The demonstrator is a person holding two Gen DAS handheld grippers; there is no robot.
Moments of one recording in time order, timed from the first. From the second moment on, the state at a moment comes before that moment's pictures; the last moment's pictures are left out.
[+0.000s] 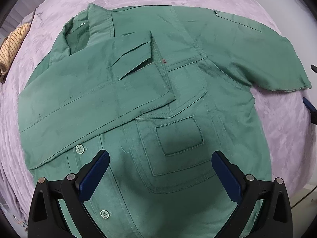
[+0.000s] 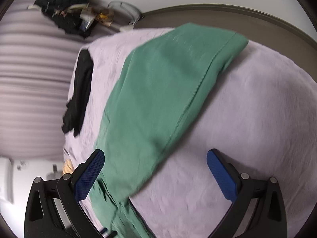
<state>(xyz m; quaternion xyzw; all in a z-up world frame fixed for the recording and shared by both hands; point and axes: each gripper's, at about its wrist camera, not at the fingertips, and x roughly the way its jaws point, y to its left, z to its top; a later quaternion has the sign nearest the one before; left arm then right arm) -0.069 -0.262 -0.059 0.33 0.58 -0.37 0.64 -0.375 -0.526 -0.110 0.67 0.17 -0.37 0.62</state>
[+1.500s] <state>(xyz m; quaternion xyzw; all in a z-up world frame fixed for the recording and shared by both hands) 0.031 -0.186 -0.061 0.28 0.58 -0.34 0.69 -0.124 -0.491 0.005 0.57 0.14 -0.13 0.80</state>
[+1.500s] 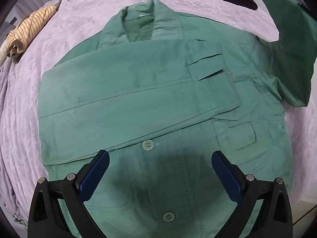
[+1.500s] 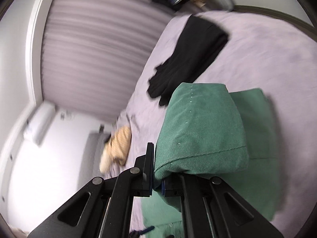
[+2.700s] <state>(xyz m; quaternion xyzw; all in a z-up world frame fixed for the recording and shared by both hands) 0.198 -0.048 -0.078 0.04 0.61 -0.29 0.73 0.113 -0.250 -0.073 0.29 0.51 -0.05 0.81</state>
